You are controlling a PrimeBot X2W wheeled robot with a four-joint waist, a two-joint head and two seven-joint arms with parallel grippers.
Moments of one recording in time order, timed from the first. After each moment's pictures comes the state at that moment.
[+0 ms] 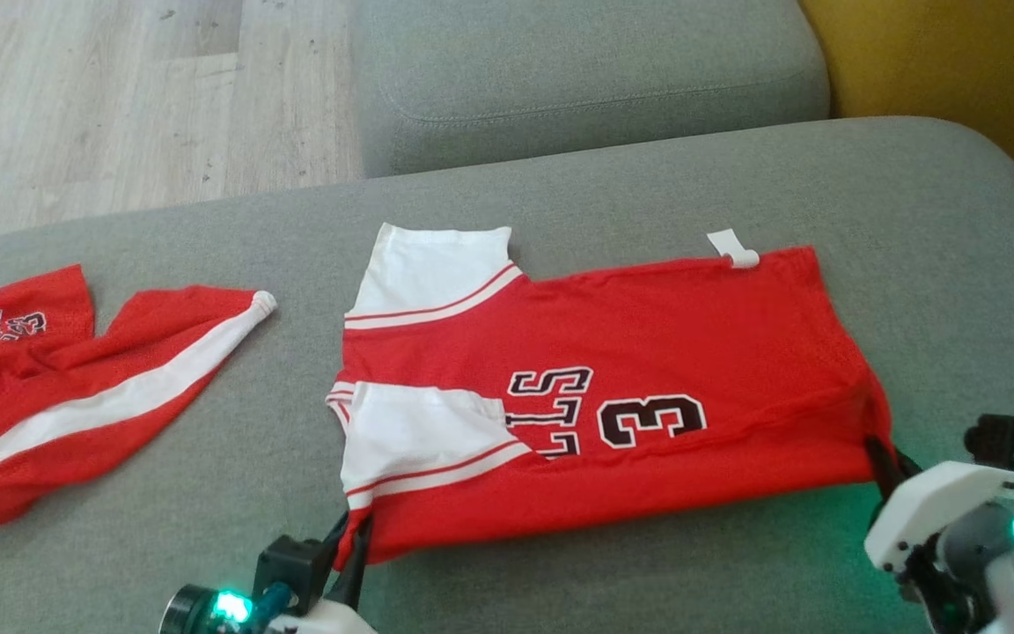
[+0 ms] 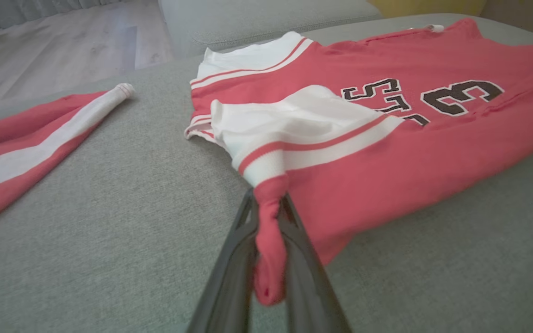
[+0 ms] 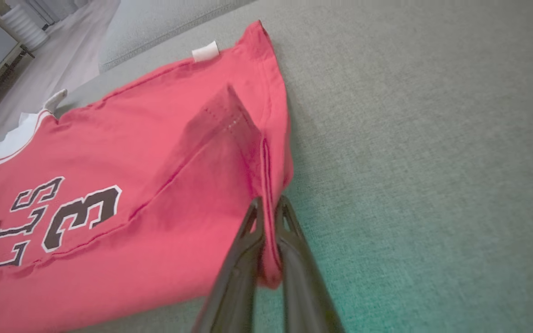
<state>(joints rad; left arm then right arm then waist) -0.04 0.27 -0.59 0.32 -0.36 0.14 0.00 -0.14 -0.17 -0.03 0.55 0.40 0.12 0.23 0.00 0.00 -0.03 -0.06</state>
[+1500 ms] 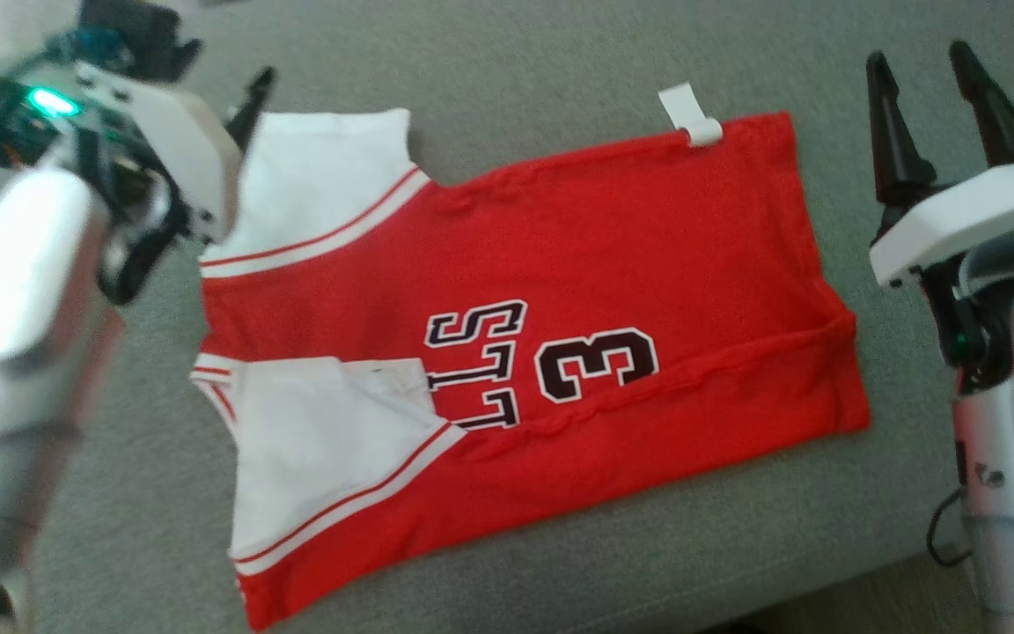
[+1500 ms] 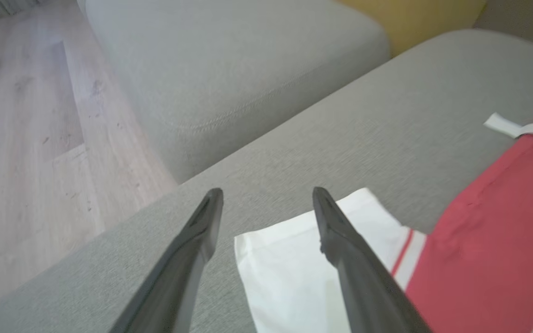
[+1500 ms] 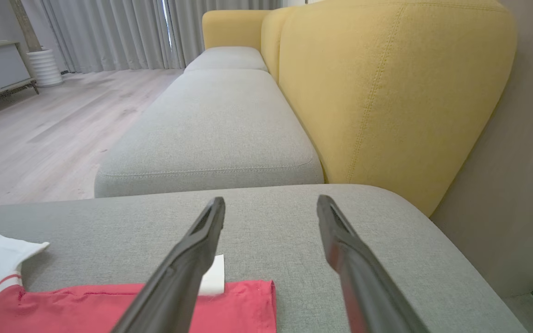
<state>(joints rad) -0.91 0.39 -0.55 0.51 -0.50 -0.12 0.44 -0.50 -0.16 0.00 0.17 0.19 0.12 0.20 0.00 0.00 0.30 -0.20</state>
